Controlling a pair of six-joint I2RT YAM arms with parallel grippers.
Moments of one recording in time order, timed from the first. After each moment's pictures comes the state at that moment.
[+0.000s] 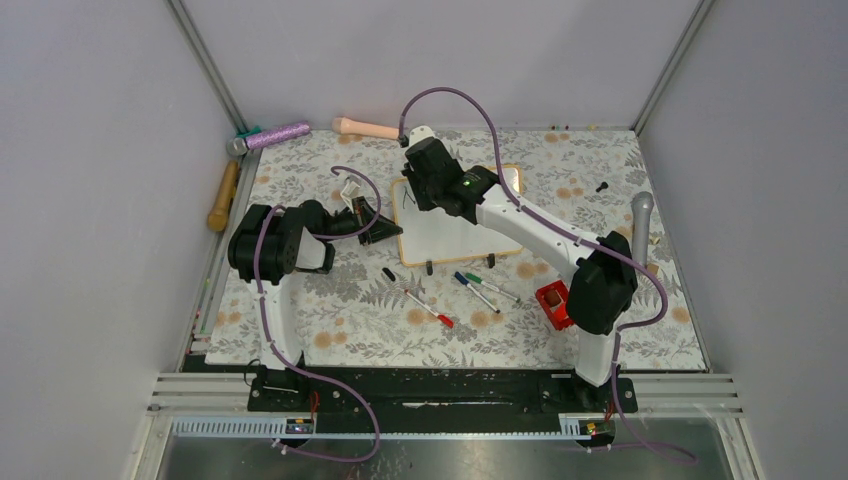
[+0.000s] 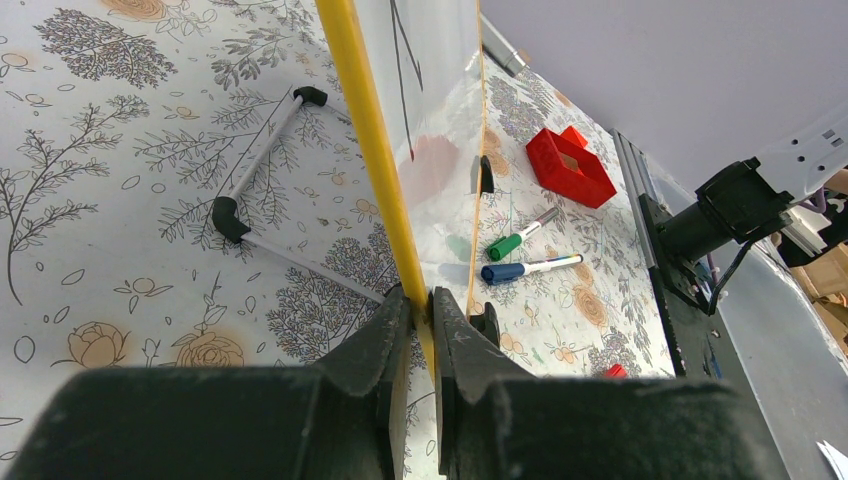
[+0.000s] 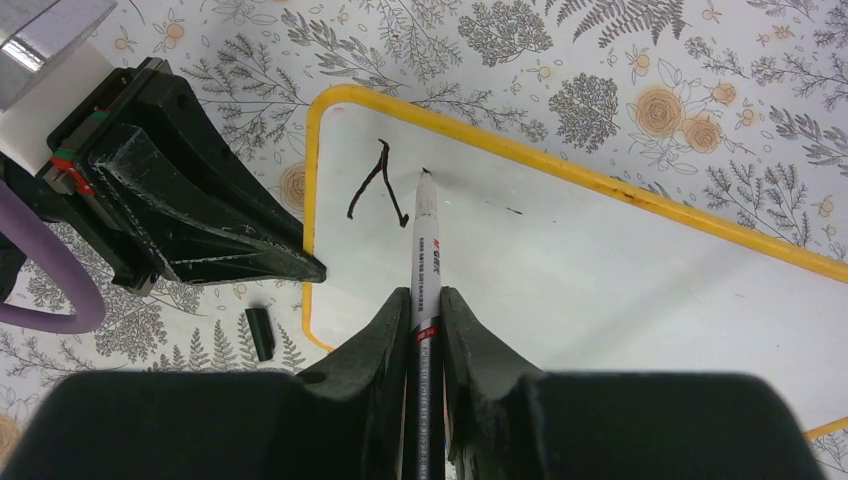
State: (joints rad) left arm -0.11 2.12 0.77 1.46 1.23 -0.67; right arm 0.81 1.88 1.75 -0.58 0.29 0.18
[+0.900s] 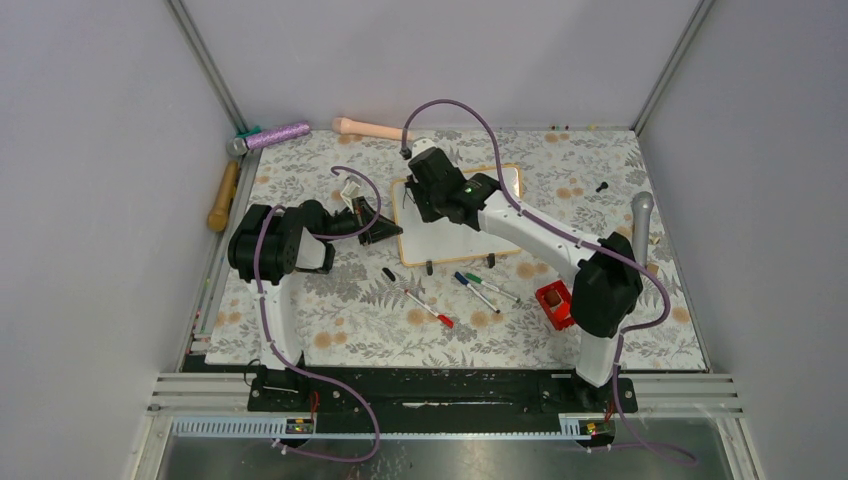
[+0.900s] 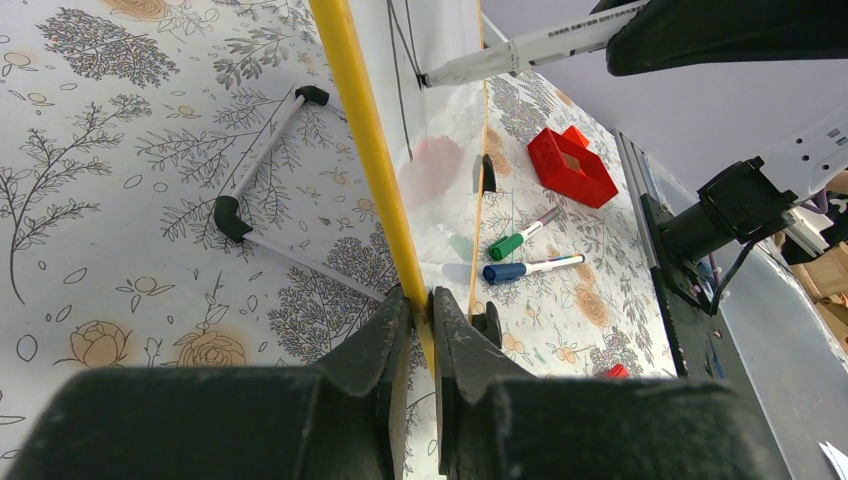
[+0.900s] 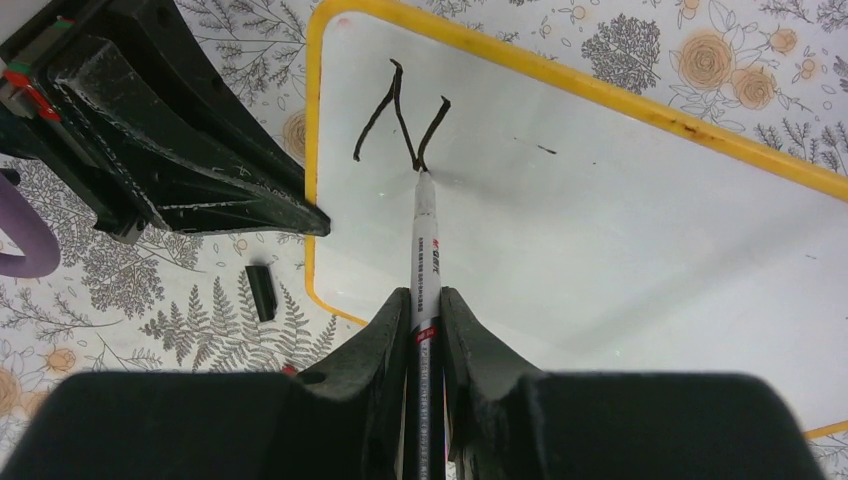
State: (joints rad) left arm -0.11 2.12 0.77 1.45 1.22 -0.66; right arm 0.81 1.86 1.67 -0.58 0.24 0.20
